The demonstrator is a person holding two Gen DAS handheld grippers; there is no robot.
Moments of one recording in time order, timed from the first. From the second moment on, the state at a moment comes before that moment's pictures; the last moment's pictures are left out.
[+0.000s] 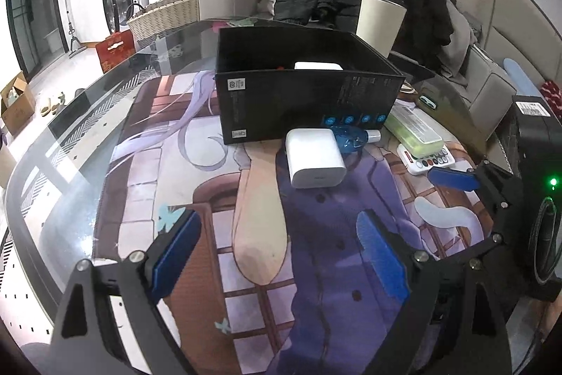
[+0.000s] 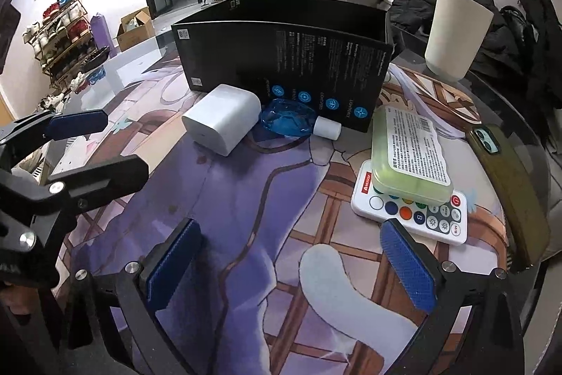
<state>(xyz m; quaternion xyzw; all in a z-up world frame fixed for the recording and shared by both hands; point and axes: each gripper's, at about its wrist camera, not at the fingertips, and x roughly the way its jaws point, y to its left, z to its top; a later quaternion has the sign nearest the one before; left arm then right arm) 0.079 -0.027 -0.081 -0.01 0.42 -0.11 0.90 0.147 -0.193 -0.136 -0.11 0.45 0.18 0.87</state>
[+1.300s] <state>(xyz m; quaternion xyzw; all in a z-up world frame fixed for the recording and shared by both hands) 0.076 -0.029 -0.078 0.00 0.41 -0.10 0.91 0.144 -0.185 -0.135 -0.09 0.47 0.14 0.87</state>
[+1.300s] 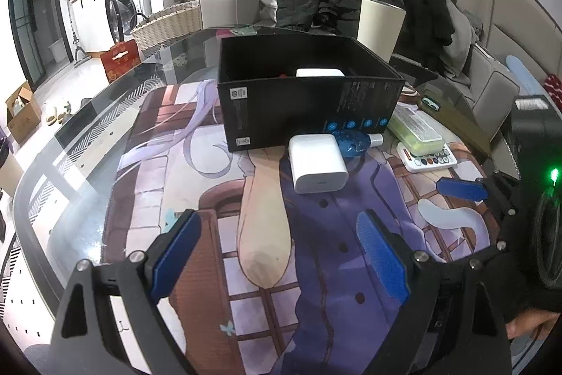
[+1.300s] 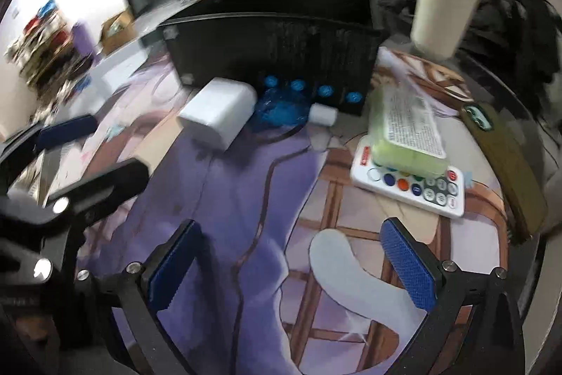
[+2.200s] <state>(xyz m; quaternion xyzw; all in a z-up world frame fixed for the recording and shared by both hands) 0.035 -0.014 -0.005 -0.02 0.20 -0.07 0.98 0.070 -0.204 -0.025 -0.04 0.21 0.14 0.97</state>
